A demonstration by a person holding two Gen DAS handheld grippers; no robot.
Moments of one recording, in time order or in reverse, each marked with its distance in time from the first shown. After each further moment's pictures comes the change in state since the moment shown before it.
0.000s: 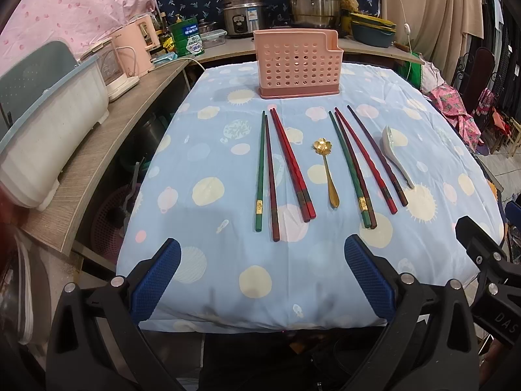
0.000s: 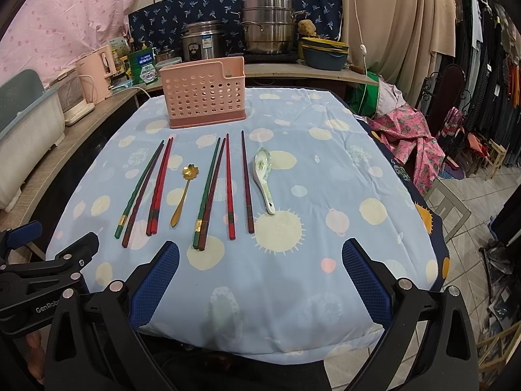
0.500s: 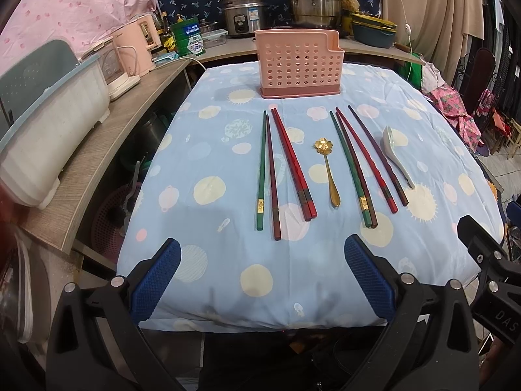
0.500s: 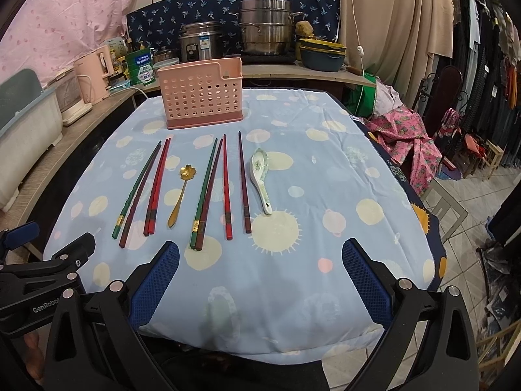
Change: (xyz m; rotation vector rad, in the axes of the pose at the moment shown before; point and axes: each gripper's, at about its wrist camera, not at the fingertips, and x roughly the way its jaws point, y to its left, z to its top) left arm 0.000 -0.001 0.001 0.002 0.002 0.001; right arm -0.001 -0.006 -0.002 -0.002 -0.003 -0.008
